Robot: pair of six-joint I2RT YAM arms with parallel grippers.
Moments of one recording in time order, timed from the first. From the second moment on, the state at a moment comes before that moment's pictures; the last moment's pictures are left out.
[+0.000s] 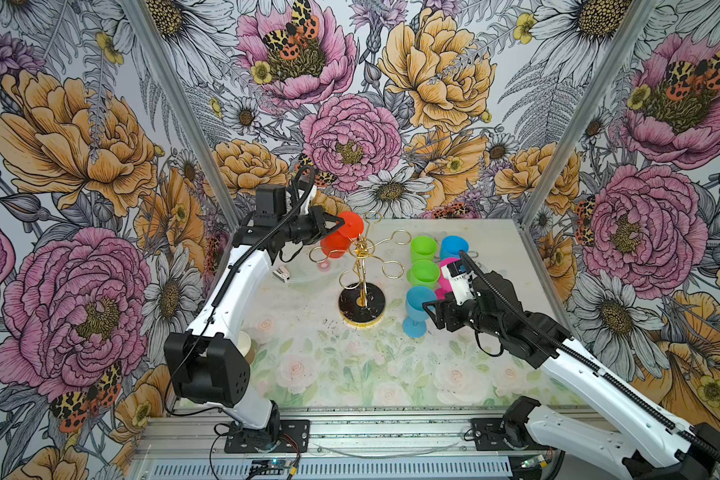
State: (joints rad) left arm -0.14 1.57 1.57 -0.49 0.80 -0.65; right arm 0.63 0.95 0.90 -0.58 -0.06 0.25
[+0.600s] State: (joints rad) left arm -0.01 1.64 1.58 -0.23 0.81 -0.88; right arm 0.63 0.94 0.88 -0.58 -0.06 0.26
